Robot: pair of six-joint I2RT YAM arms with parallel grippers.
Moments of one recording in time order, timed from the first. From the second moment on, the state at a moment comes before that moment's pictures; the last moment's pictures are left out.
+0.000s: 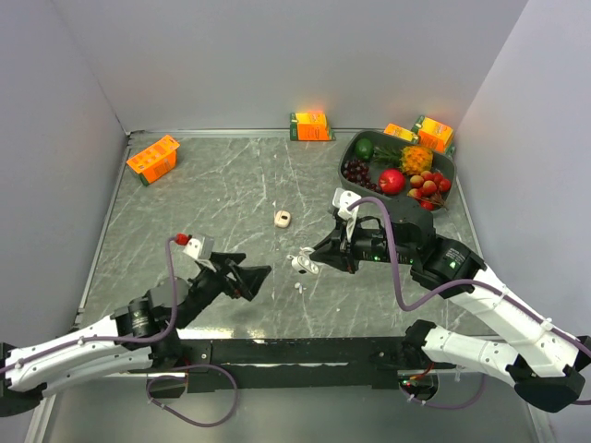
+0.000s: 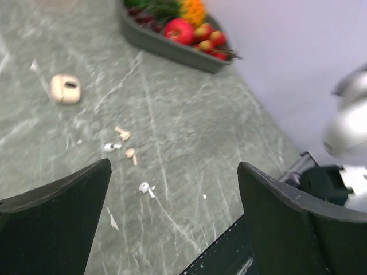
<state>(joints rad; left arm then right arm) -1.18 0.48 0.45 -0.05 -0.51 -0.60 0.85 0.90 1.11 -0.56 -0.42 -0.05</state>
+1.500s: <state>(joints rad) -0.71 0.81 0.42 0.57 0.83 -0.25 0.89 1.00 1.12 -0.57 -0.49 -0.07</state>
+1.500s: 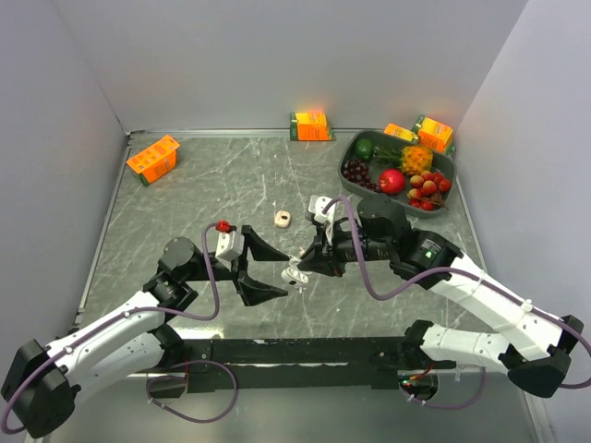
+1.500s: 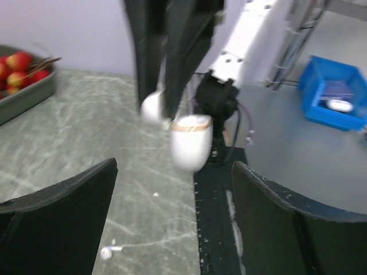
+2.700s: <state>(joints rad) -0.70 0.85 0.48 0.53 0.96 -0.33 0.97 1.08 1.15 -0.54 -0.40 -0.09</state>
